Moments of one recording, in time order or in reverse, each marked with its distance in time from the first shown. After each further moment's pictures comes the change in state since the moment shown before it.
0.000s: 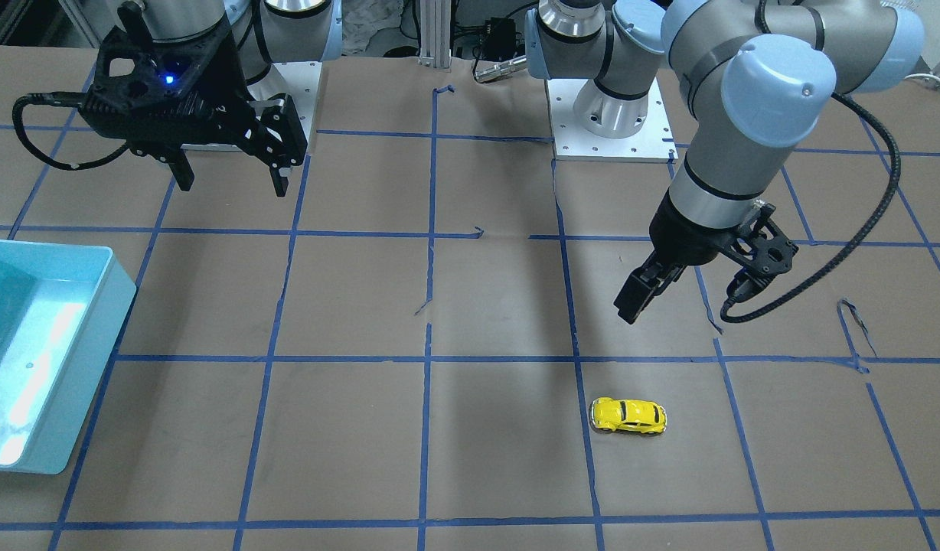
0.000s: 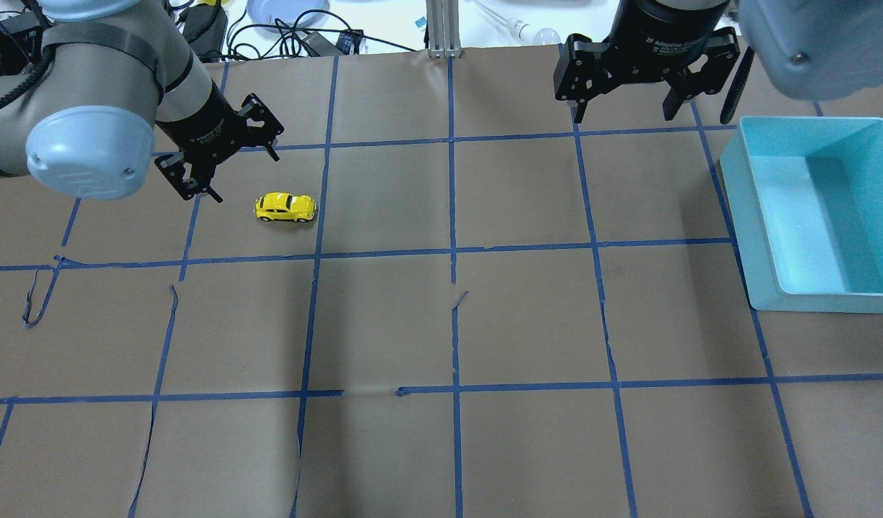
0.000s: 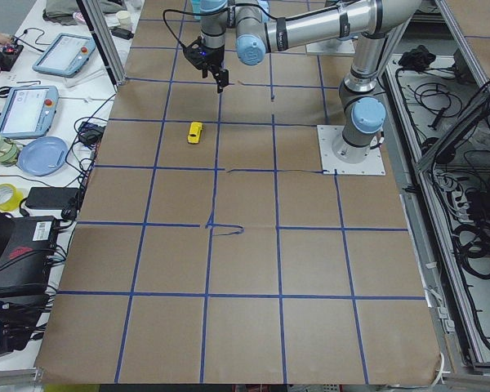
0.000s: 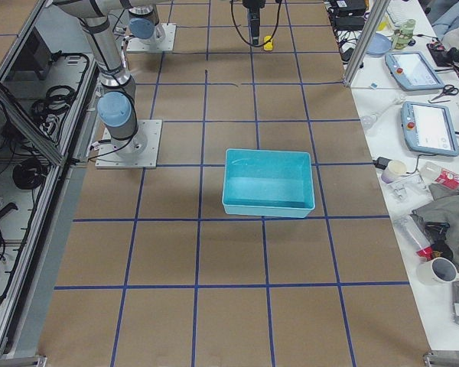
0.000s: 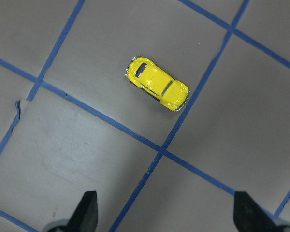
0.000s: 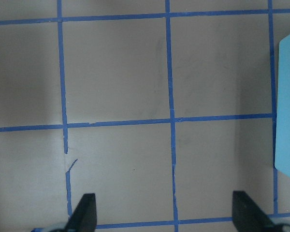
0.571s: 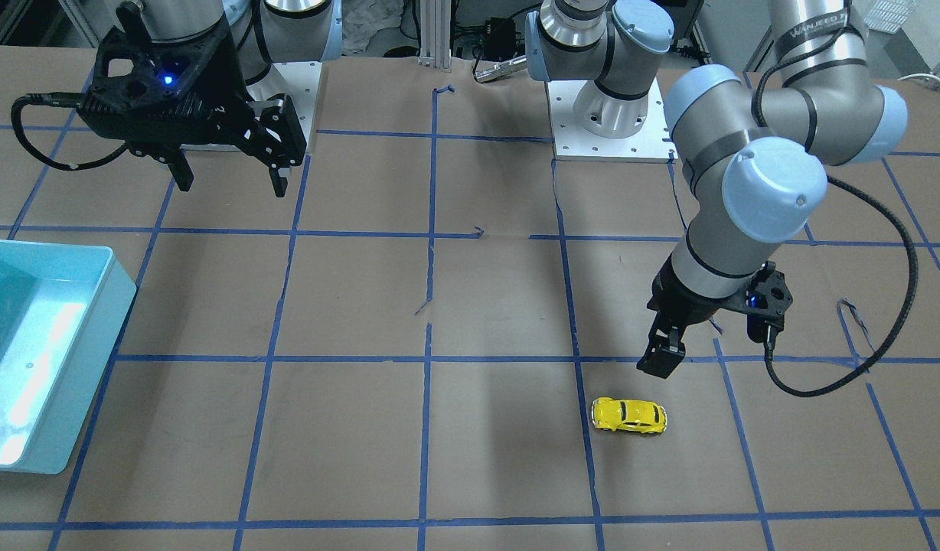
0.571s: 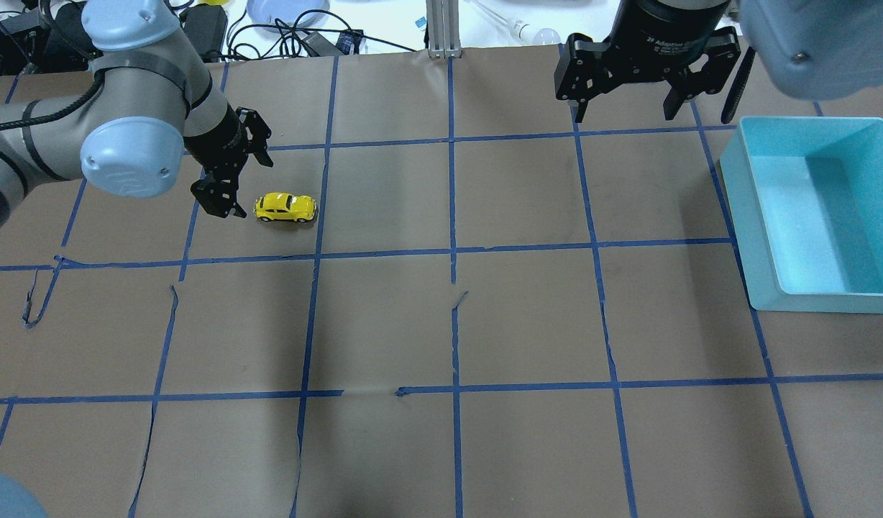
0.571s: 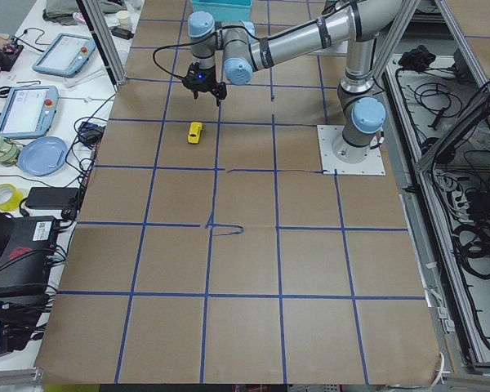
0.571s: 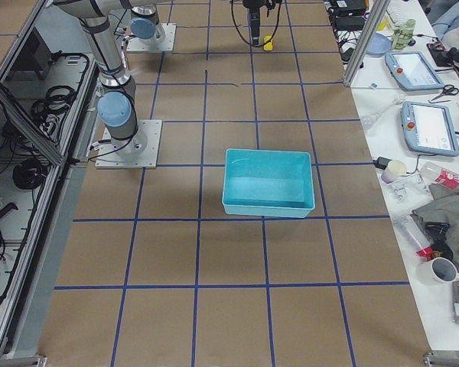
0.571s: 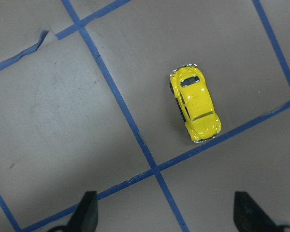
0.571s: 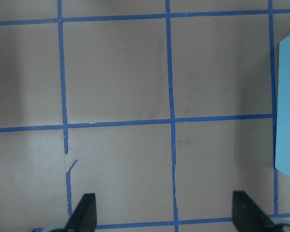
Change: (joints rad) left arm 0.030 -0.142 -0.001 0.096 -0.004 -0.419; right arm -0.001 0.000 0.000 0.000 0.001 -0.001
